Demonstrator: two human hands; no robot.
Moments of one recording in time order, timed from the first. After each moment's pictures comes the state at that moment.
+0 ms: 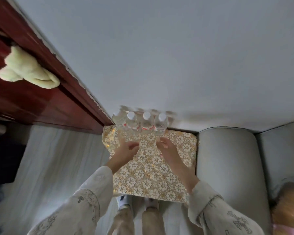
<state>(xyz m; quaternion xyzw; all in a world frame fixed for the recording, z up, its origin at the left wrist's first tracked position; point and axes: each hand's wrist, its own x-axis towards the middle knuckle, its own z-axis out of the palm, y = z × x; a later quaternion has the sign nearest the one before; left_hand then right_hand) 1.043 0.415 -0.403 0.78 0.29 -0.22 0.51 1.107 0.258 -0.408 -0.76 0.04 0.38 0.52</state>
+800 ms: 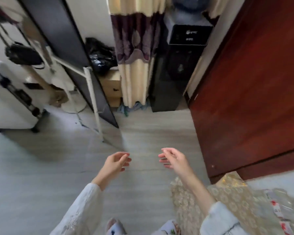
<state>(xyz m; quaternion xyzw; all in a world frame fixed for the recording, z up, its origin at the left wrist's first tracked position) 0.446 0.362 -0.278 0.30 0.69 0.36 0.55 0.640 0.414 -0.255 -0.61 -0.46 0.60 0.24</state>
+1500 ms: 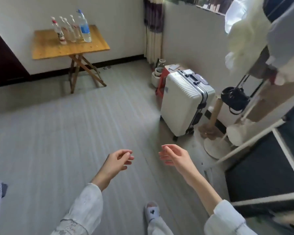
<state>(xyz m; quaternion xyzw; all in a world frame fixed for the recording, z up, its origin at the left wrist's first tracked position) 0.003 0.143 -0.239 -0.09 0.76 0.61 0.21 0.030 0.351 -0.231 -0.16 -0.72 0.67 -0.08</state>
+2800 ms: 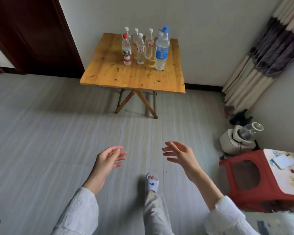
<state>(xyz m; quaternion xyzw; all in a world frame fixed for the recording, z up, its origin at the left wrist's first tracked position) -0.773 -0.107 -0.263 -0.31 0.63 0.71 -0.02 -0.872 0.106 -0.254 -0.03 -0.73 0.63 -0.26</state>
